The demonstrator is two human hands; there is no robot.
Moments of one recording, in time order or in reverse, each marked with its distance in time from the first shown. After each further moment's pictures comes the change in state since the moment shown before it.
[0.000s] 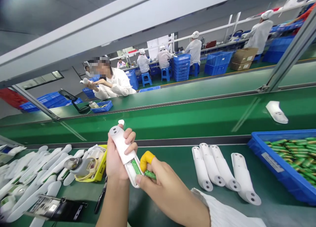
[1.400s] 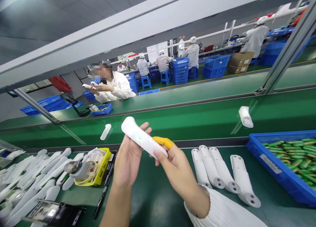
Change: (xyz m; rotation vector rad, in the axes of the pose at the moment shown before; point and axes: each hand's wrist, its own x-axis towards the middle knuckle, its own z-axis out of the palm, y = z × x) left_hand -0.009 -0.017 -0.002 0.535 -0.246 0.066; right_hand 0.019 0.014 -0.021 0.357 0.354 -0.200
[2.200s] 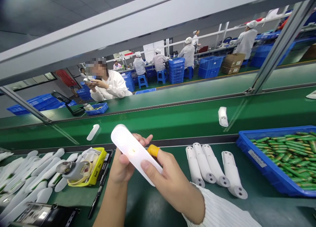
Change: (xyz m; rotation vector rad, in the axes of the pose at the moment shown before) left_hand 0.004 -0.008 -0.018 0.009 -0.353 0.060; right_hand -0.017 -0.026 0.000 -0.160 -0.211 -0.089
